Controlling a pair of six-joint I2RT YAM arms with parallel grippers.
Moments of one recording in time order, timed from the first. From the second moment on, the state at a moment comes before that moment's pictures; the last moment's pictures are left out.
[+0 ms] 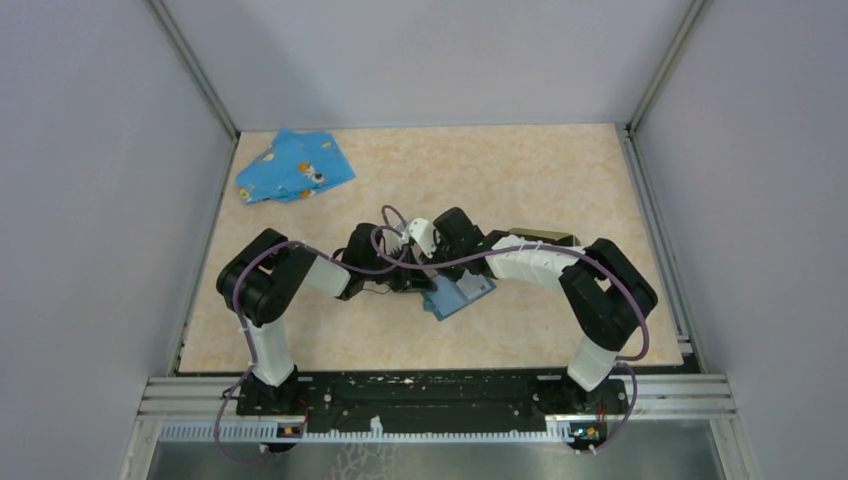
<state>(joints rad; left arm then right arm) -0.57 1.88 0.64 0.65 0.69 -0.82 0.76 1.69 0.99 -0.22 -0.14 -0.38</state>
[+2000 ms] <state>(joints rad) -0.61 1.88 0.72 0.52 0.71 -0.76 0.55 1.80 1.15 -0.52 -0.44 -0.41</state>
